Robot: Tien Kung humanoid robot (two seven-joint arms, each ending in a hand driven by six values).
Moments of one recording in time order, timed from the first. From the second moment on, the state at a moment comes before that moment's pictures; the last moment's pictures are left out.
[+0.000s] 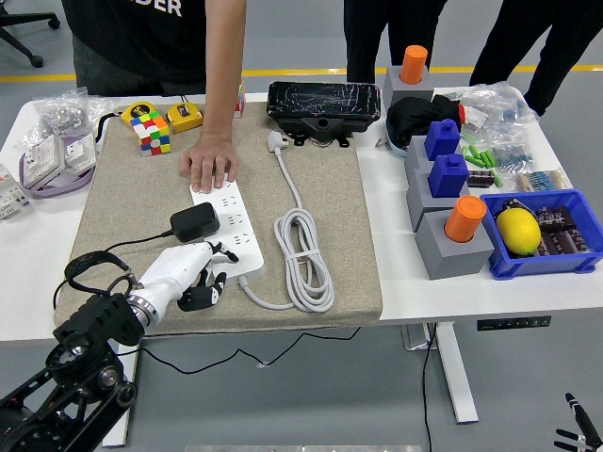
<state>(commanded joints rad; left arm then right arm) -0.08 0.20 -1.06 -1.51 2.19 -0.06 0.26 0.21 -0.11 1.52 0.18 -1.17 -0.09 -0.16</state>
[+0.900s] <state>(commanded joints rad) -0.08 0.20 -1.05 -1.48 2.19 -0.05 0.25 0.21 -0.11 1.52 0.18 -1.17 -0.09 -0.16</state>
